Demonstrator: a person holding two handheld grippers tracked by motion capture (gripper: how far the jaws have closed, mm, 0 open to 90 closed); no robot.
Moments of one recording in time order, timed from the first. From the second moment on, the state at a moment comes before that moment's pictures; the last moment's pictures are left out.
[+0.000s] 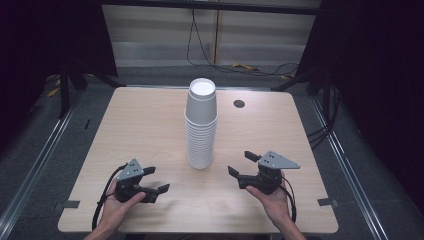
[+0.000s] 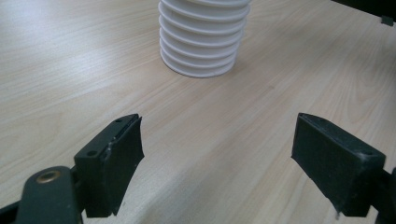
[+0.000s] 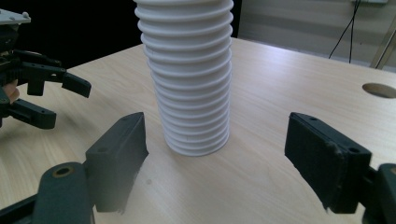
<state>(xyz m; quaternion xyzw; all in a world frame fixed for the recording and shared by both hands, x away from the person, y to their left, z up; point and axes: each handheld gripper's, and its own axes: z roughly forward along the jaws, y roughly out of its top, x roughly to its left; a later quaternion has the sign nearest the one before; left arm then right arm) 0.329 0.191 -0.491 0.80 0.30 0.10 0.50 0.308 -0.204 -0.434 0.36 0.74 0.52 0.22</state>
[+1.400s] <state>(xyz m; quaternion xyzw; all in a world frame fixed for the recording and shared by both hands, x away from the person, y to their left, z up) 0.328 0.190 -0.489 0.81 0.29 0.08 0.51 0.353 -0.168 -0.356 0.30 0.74 0.57 0.18</state>
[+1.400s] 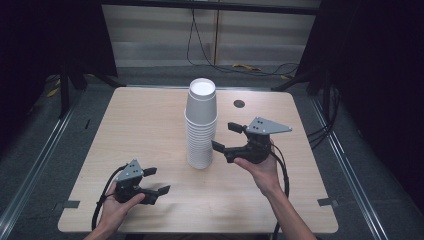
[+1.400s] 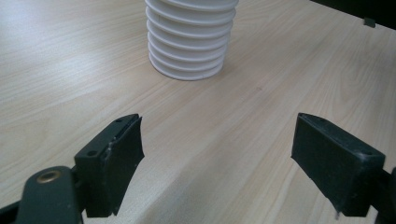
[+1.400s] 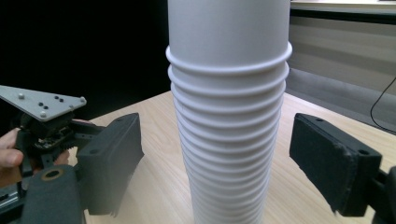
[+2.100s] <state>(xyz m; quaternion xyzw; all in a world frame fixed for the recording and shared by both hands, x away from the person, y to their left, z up) 0.328 0.187 -0.491 0.81 0.29 0.08 0.50 0.372 -0.160 -0.300 0.27 0.73 0.60 0.18</state>
